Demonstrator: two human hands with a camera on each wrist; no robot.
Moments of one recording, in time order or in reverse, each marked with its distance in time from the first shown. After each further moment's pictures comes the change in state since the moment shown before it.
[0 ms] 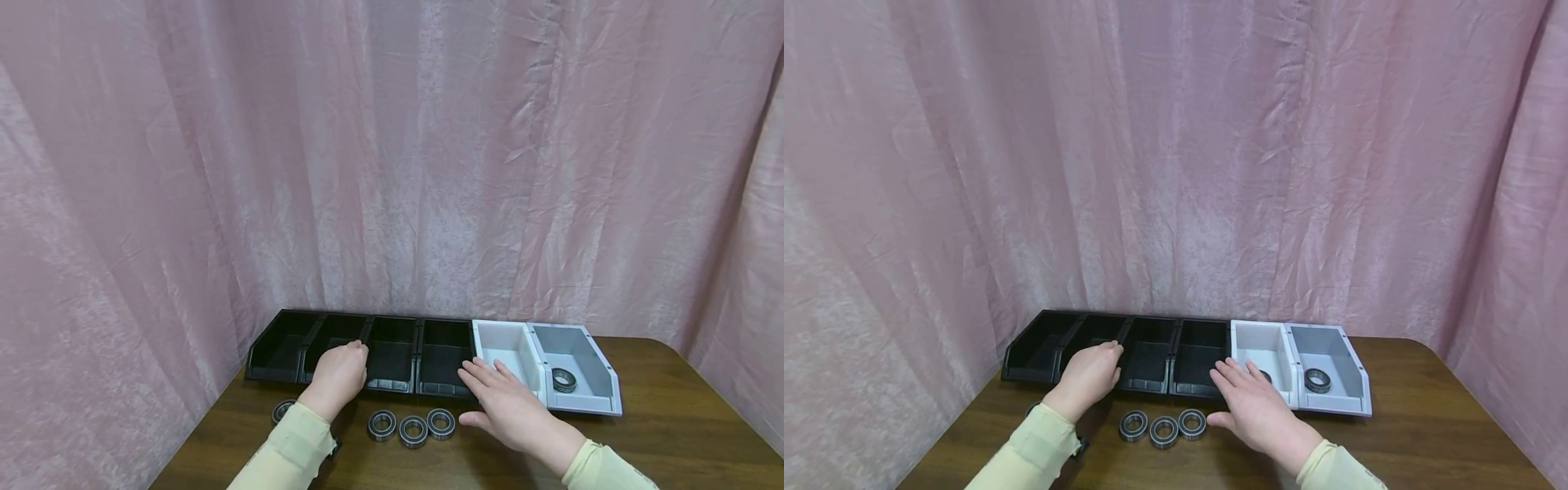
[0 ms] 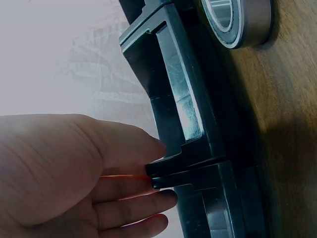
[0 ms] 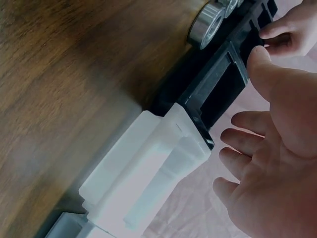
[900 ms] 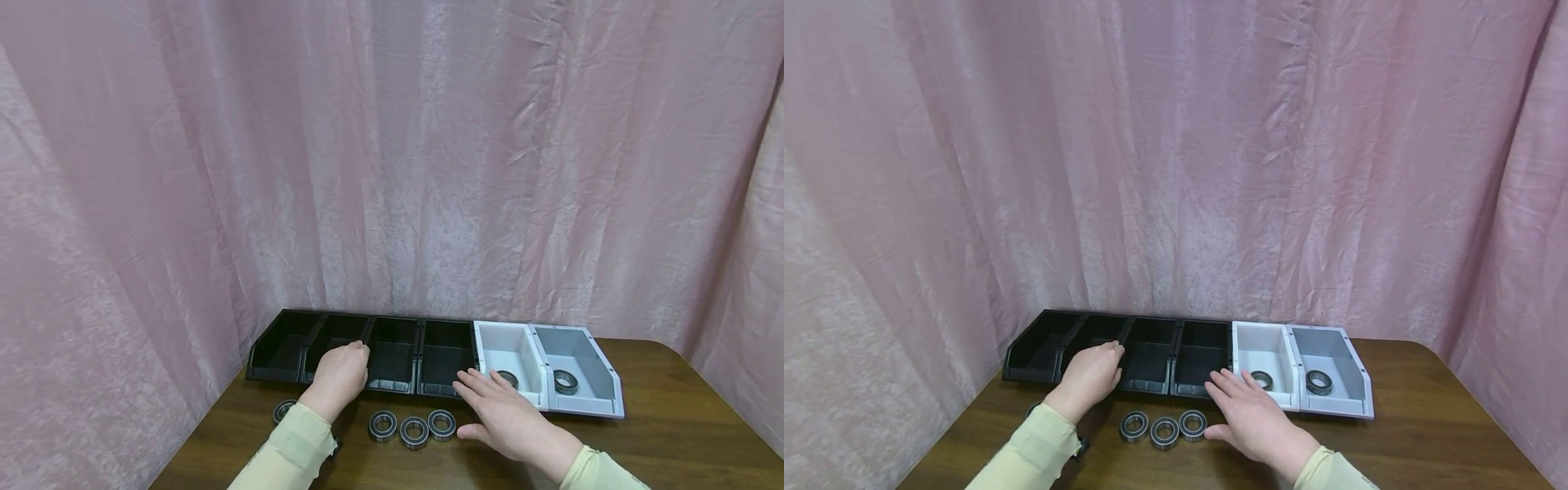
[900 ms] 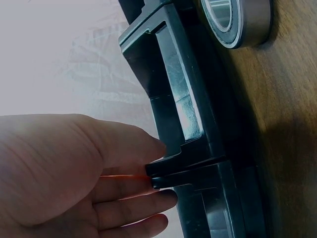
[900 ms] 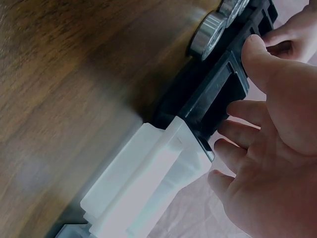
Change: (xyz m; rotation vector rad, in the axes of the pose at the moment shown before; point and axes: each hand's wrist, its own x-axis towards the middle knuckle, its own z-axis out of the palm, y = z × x) left_hand 0.000 0.001 -0.003 0.003 0.004 0.004; right_hand -0.003 -0.006 0.006 -0.011 -0.067 -0.037
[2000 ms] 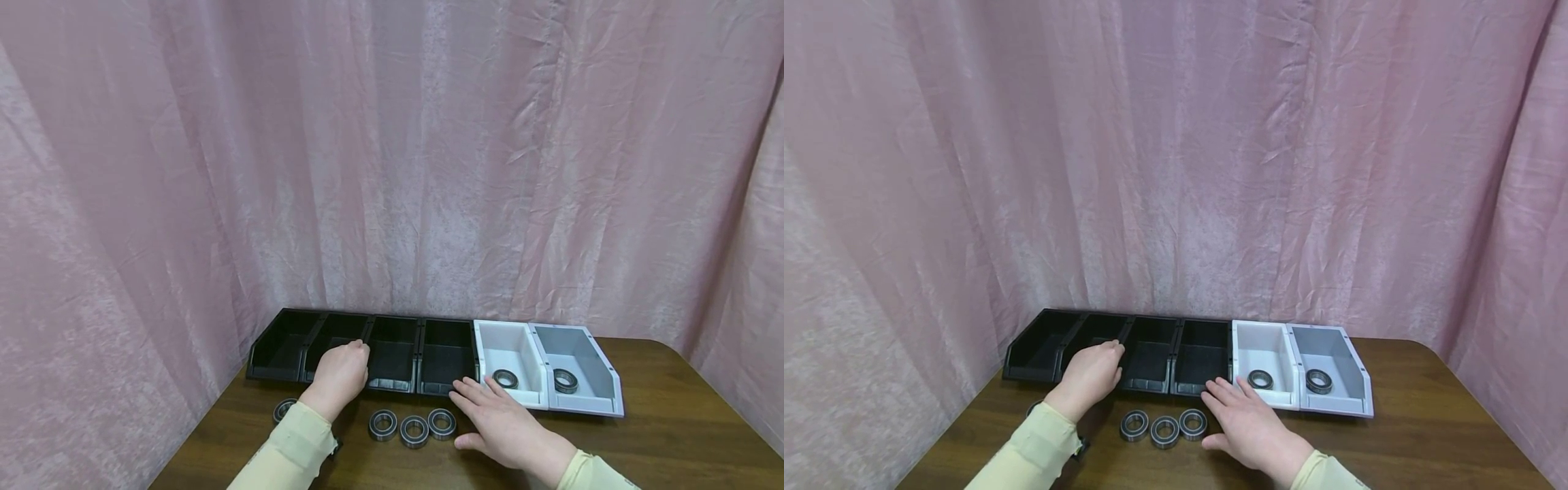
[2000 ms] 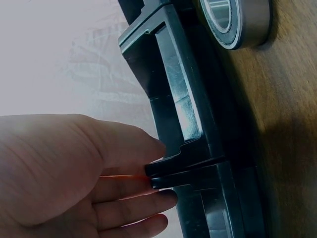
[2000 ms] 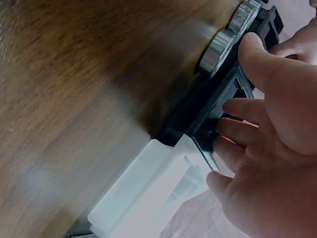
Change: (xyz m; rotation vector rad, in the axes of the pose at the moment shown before) left_hand -0.001 0.000 -0.001 -0.011 0.000 0.002; right_hand -0.001 -0.007 0.009 0.010 -0.065 -0.011
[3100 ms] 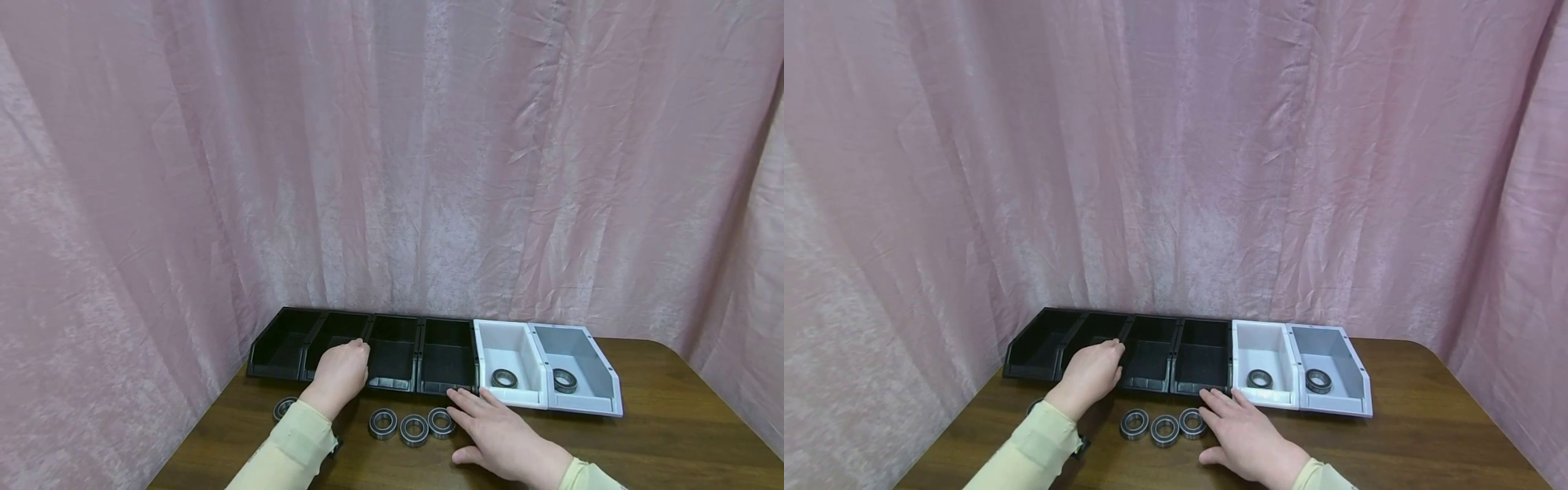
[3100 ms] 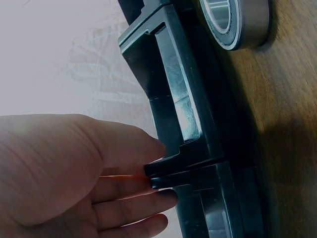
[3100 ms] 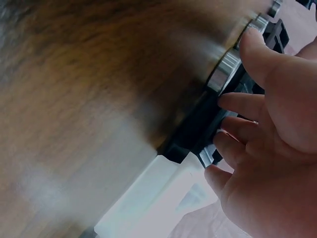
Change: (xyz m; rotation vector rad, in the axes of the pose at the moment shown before) left_hand 0.000 -0.001 0.004 0.014 -0.001 -0.002; right_hand -0.006 -0.010 0.009 -0.037 -0.031 -0.037
